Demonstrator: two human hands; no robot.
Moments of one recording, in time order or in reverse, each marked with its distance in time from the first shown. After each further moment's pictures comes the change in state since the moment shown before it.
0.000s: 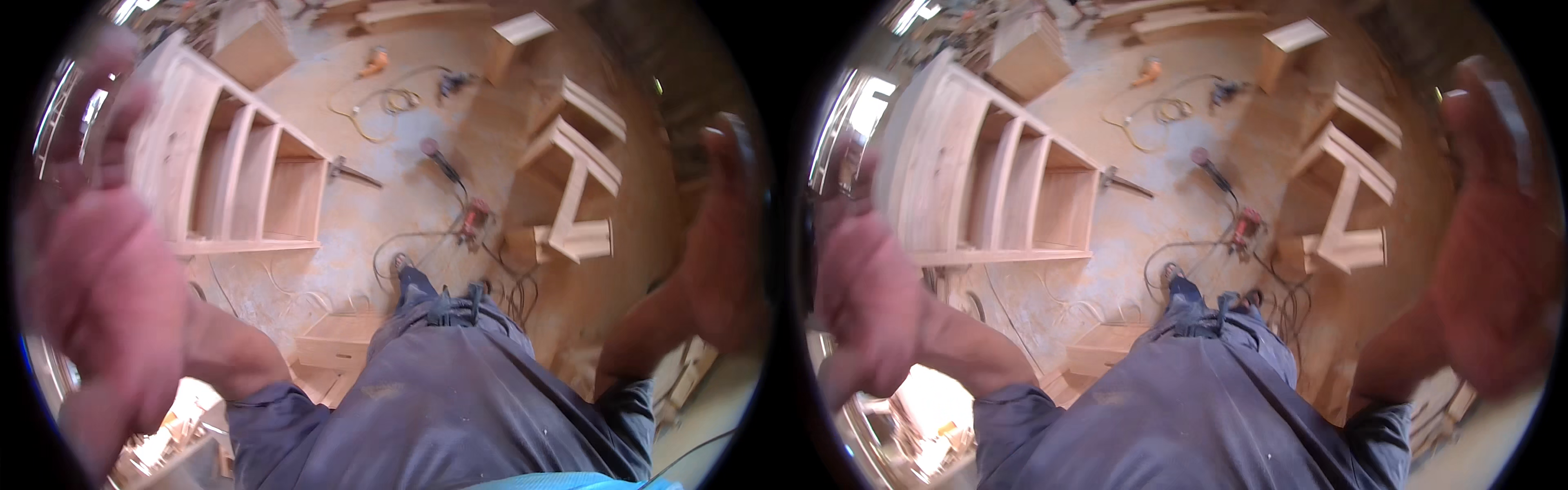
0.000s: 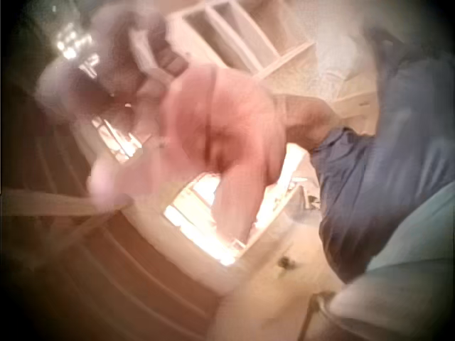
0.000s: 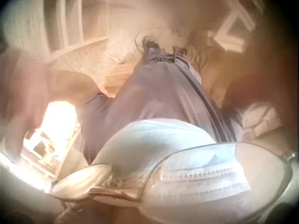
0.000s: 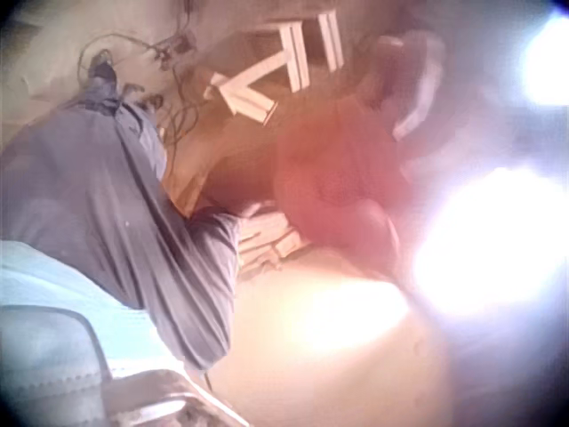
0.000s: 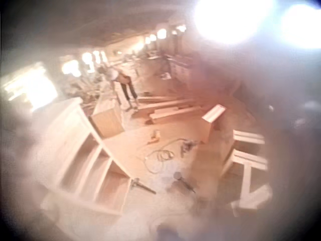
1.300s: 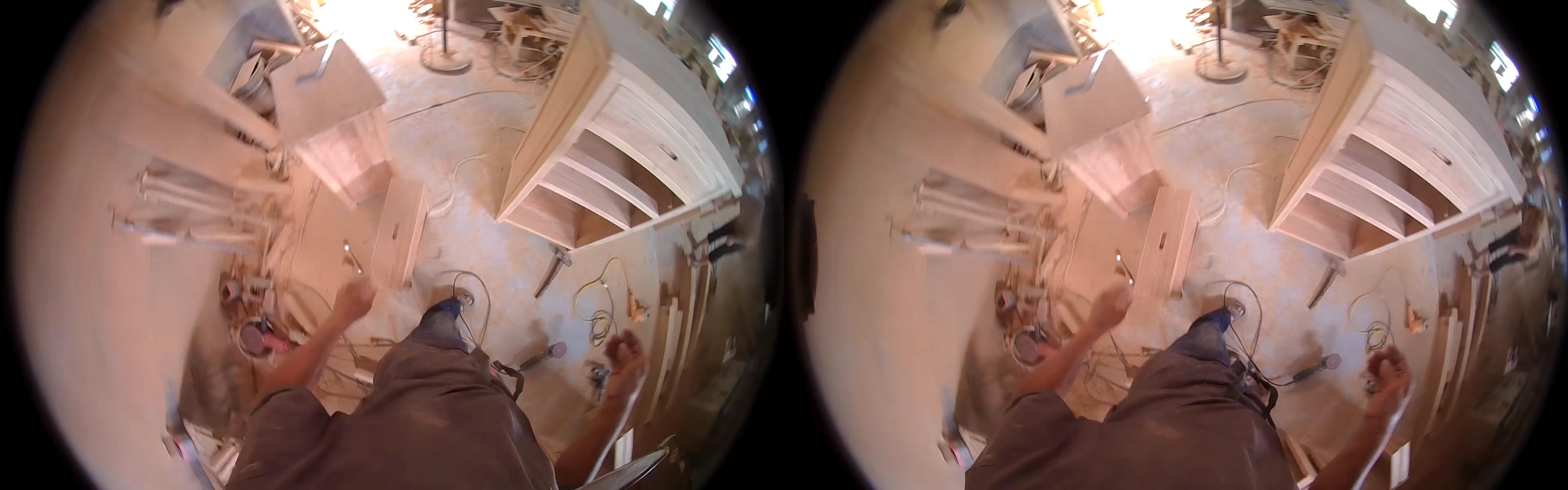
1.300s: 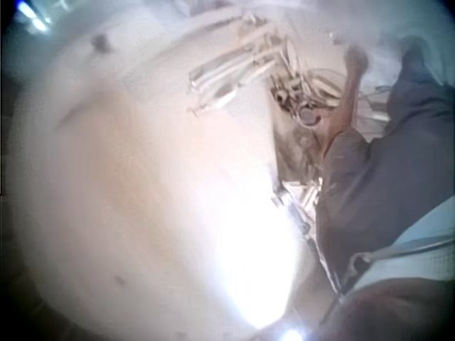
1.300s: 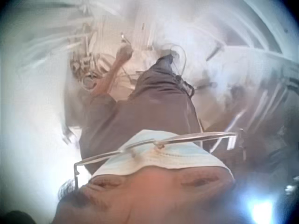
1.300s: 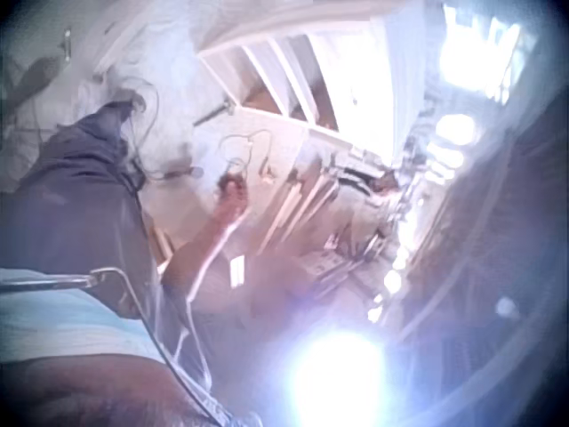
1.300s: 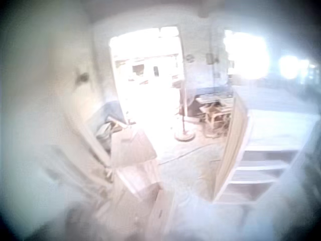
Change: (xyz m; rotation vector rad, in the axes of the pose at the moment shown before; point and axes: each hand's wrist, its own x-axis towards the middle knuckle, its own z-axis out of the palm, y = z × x) left_hand -0.549 0.378 0.358 0.950 0.469 -2.231; right_hand -0.100 0.249 0.247 0.499 -1.067 0.962
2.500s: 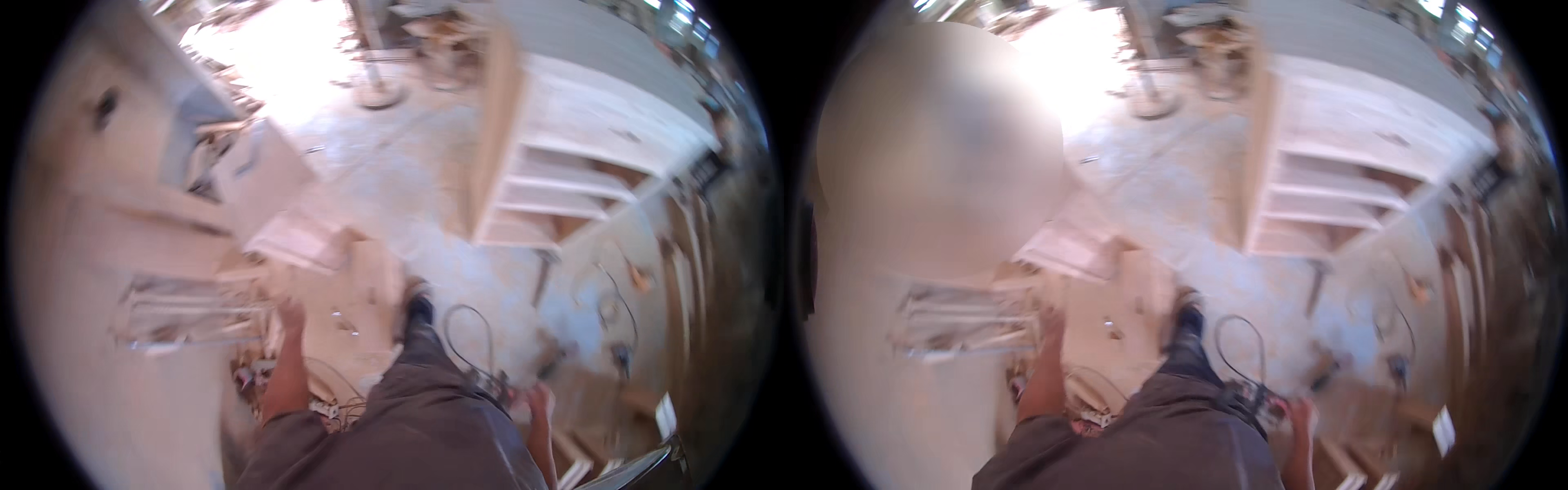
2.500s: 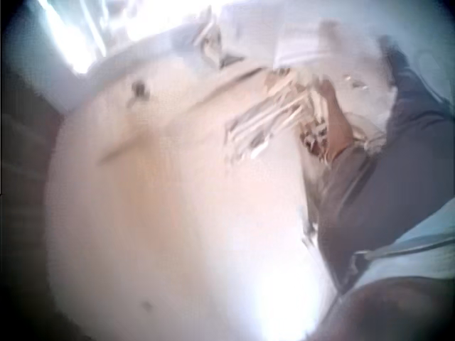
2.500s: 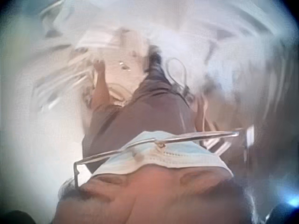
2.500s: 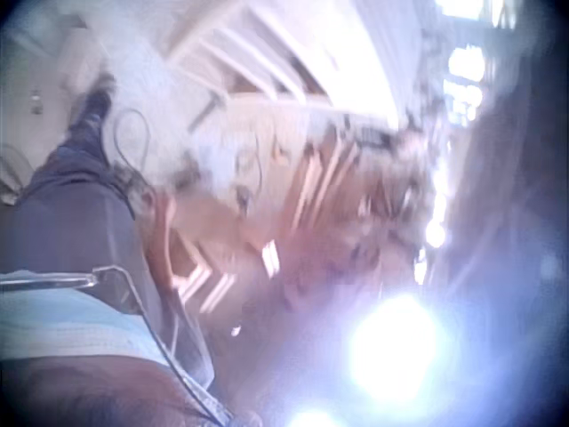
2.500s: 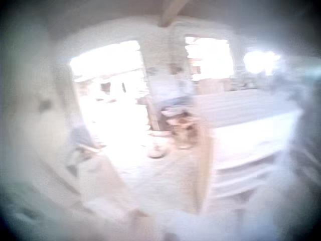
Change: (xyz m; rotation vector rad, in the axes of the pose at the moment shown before) left_hand 0.144 -0.265 -0.125 -0.412 0.514 -0.493; right_hand -0.003 0.297 0.092 -0.462 -0.142 0.495
